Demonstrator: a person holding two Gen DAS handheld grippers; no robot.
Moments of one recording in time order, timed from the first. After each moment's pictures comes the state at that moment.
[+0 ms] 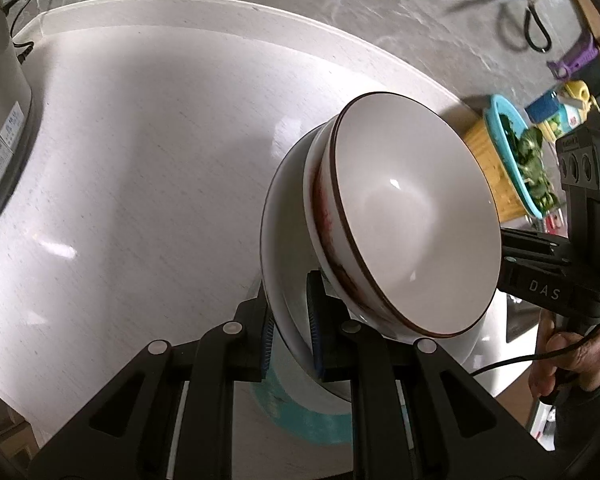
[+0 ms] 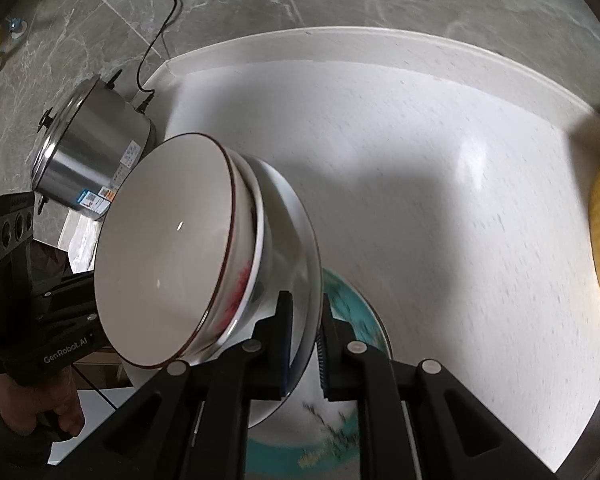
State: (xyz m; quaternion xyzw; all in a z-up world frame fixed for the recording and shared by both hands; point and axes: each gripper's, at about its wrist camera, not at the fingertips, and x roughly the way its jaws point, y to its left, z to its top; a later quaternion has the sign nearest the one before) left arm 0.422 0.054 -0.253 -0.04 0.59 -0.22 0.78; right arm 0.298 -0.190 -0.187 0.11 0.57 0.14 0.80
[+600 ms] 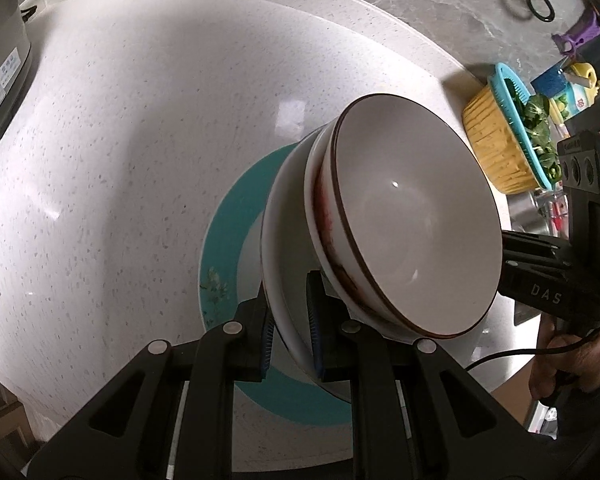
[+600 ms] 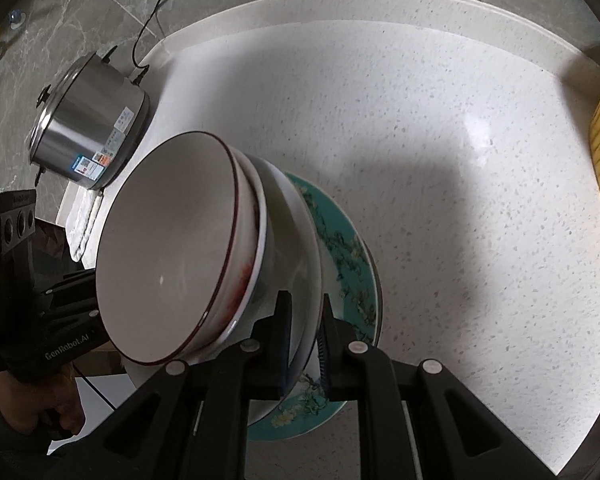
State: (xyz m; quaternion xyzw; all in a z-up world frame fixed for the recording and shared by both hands) left arm 0.372 0.042 -0.299 -0.05 0.61 -0.21 0.76; right arm 0.265 -0.193 -0.227 0.12 0.59 0.15 0.78
